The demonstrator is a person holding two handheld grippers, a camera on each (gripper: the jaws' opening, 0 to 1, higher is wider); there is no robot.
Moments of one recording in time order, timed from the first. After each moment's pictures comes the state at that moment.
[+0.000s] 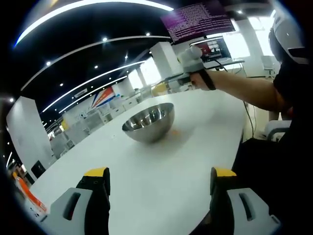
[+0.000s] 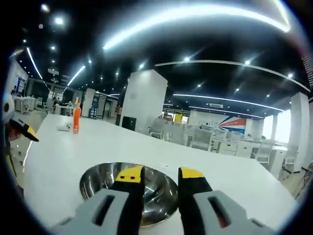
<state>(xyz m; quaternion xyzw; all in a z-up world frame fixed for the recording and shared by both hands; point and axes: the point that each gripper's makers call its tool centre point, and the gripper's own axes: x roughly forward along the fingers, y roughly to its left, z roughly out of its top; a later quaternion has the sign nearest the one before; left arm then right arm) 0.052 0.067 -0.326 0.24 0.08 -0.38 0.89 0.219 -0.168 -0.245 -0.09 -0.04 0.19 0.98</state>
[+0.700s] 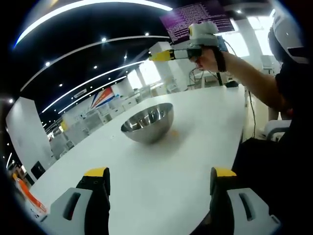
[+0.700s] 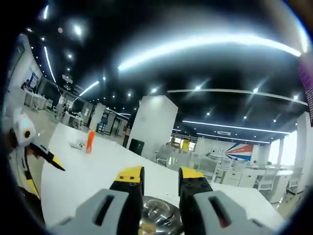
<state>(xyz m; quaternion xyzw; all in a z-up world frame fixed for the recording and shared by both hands) 0.055 0.062 -0.326 0.24 0.08 -0.38 0.89 0.130 -0.127 -0.146 -0.12 -0.16 0.23 0.95</state>
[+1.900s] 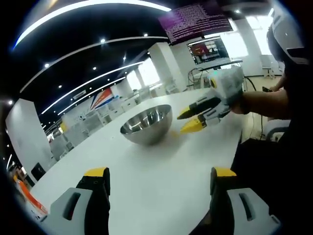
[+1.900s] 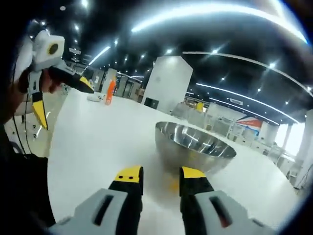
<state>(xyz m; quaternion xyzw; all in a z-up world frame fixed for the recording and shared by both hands) 0.050 0.061 -0.325 0.25 0.08 -0.38 0.89 0.128 -0.097 -0.365 -0.16 0.03 0.25 0.95</state>
